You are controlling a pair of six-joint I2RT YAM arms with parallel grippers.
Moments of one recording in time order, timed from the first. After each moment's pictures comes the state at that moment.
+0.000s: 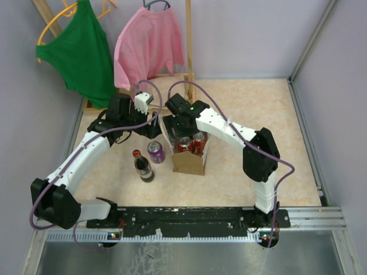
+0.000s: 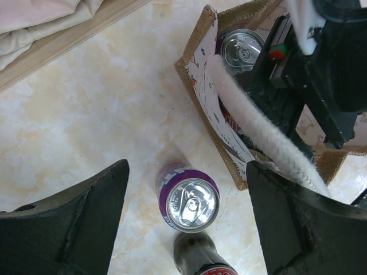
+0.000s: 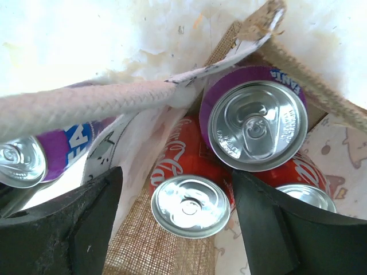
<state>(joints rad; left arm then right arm) -0.36 1.29 1.11 -0.47 0.34 0.04 0.82 1.95 1.74 -0.87 0.10 0.39</state>
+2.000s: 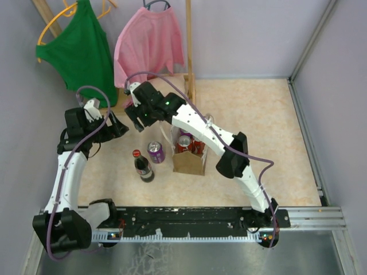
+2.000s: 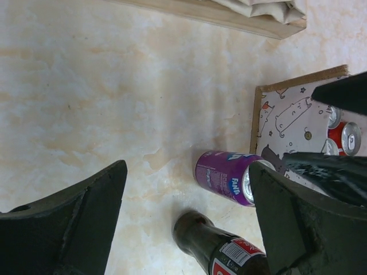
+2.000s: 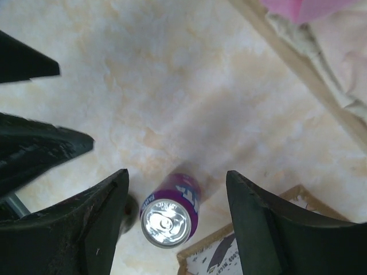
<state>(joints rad) 0.12 1.05 0.92 -0.49 0.41 -0.26 0.96 2.27 2.48 -0.91 0.02 0.13</state>
